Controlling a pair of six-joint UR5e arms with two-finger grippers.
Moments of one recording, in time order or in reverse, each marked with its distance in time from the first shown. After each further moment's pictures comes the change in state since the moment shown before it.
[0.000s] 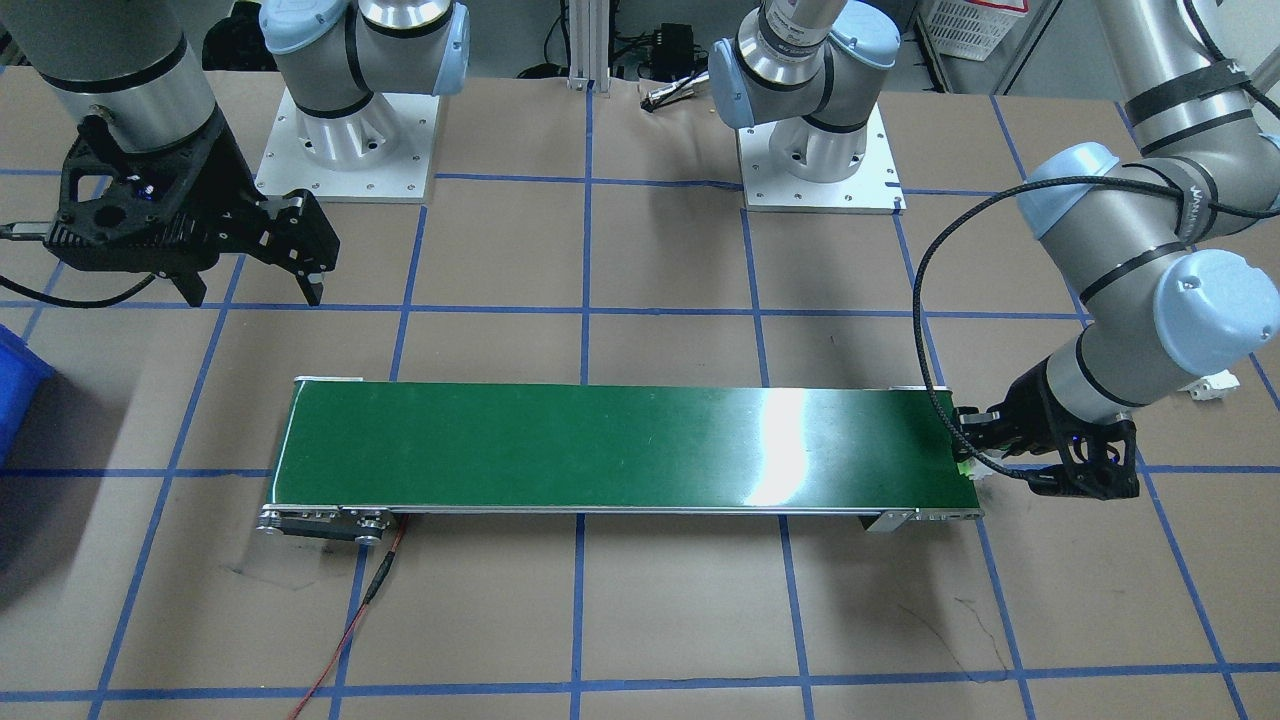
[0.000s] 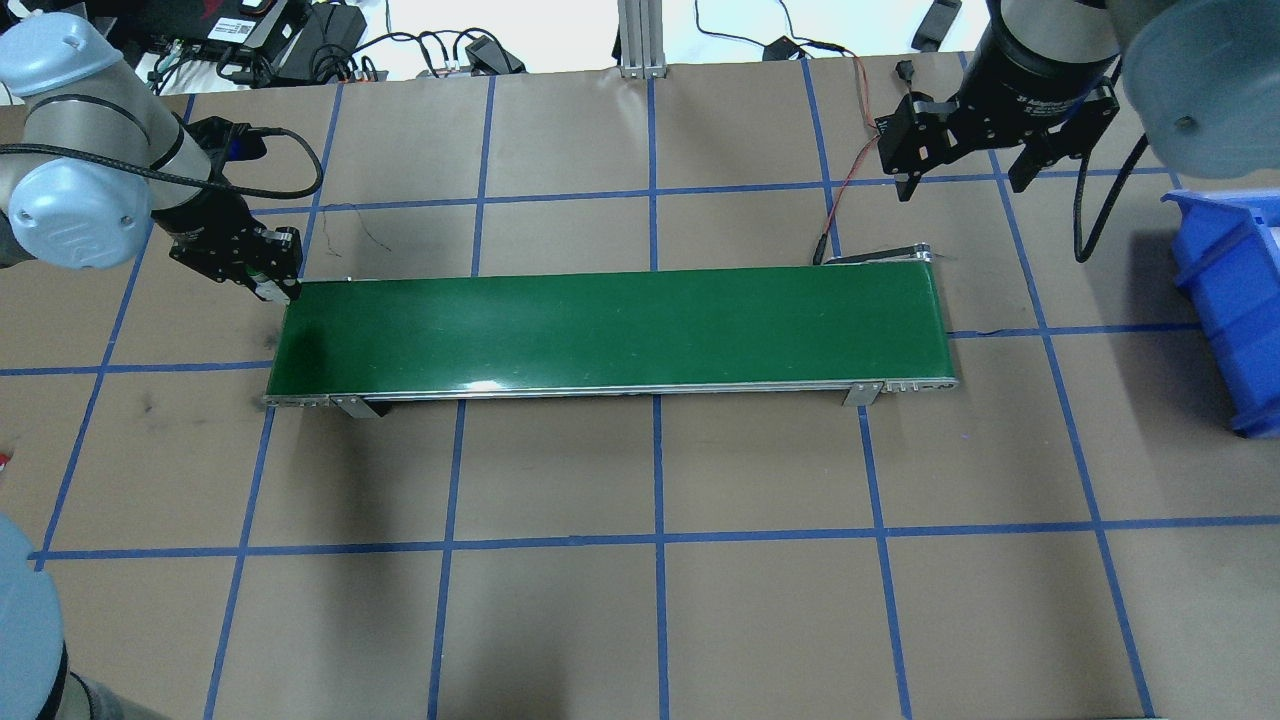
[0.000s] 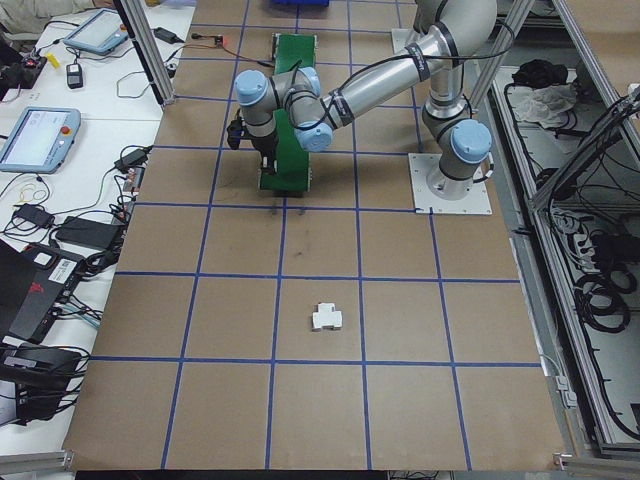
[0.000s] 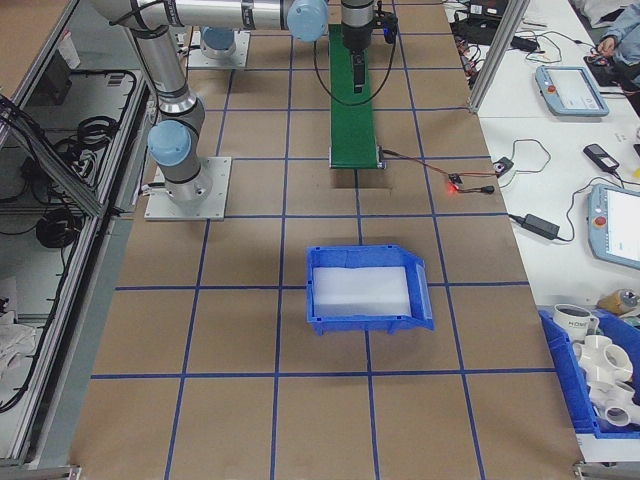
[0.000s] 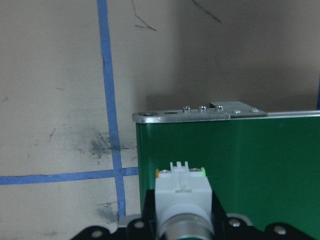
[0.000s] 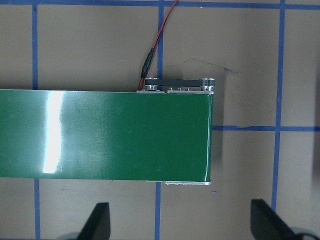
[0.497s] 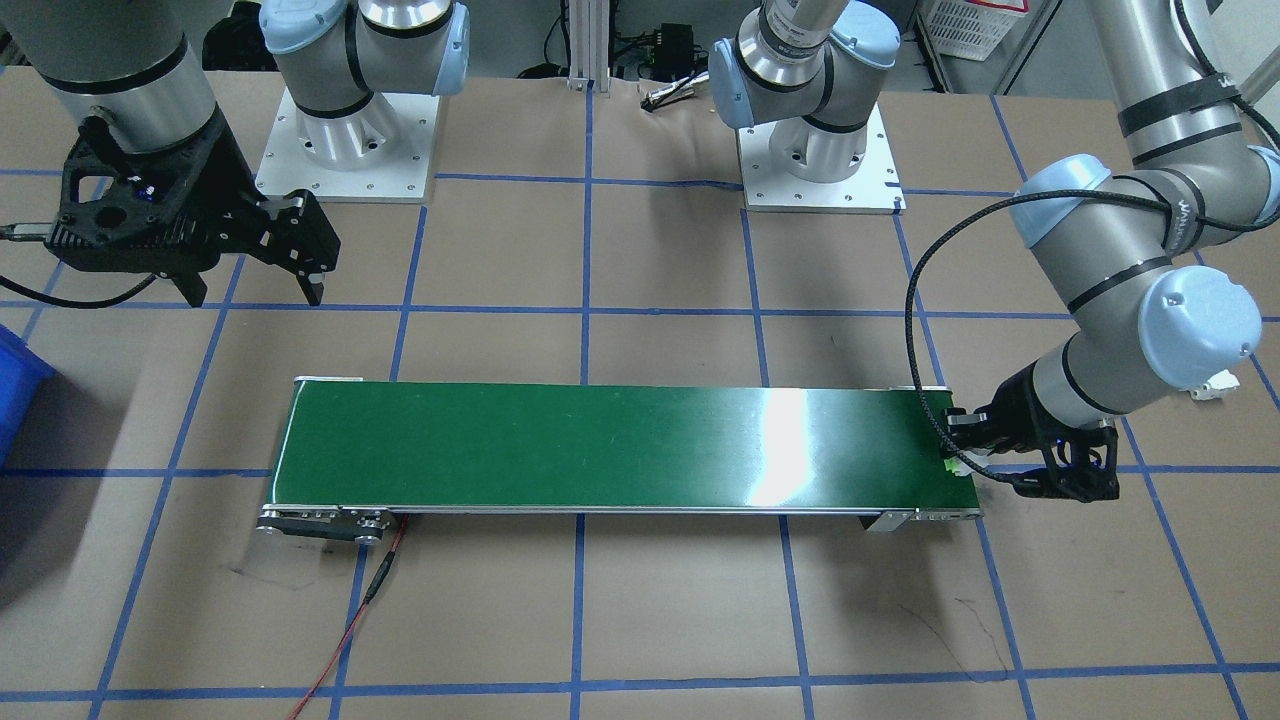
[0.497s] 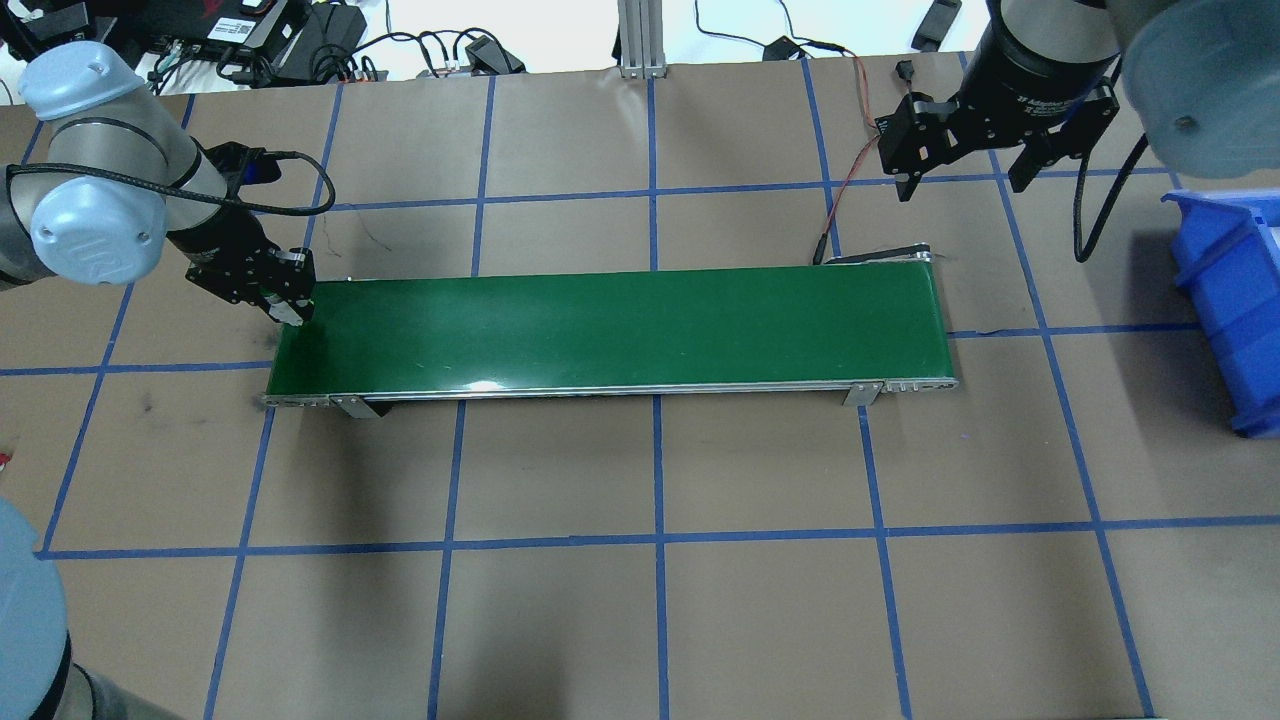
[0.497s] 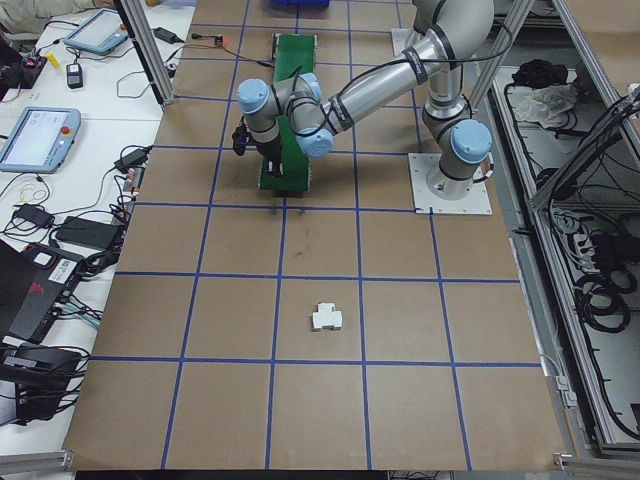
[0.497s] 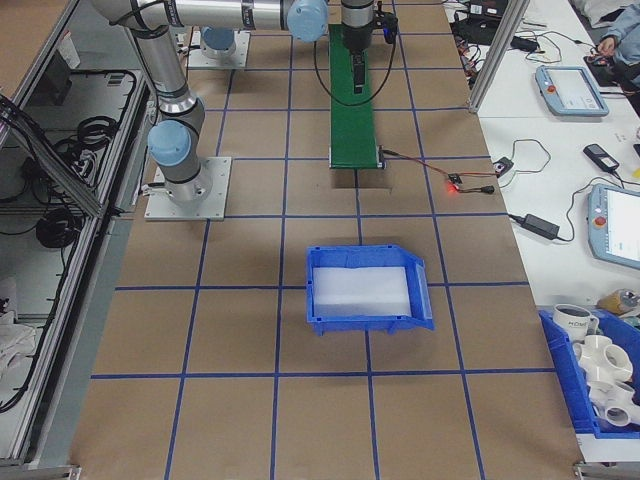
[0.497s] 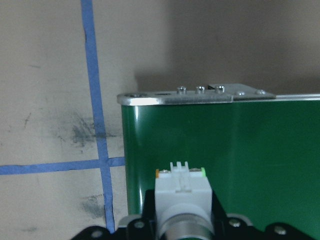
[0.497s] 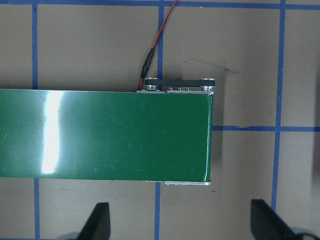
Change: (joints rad) left arm -0.001 -0.014 -0.037 -0.001 -0.004 -0.010; right arm -0.001 0.000 0.000 0.000 0.000 -0.002
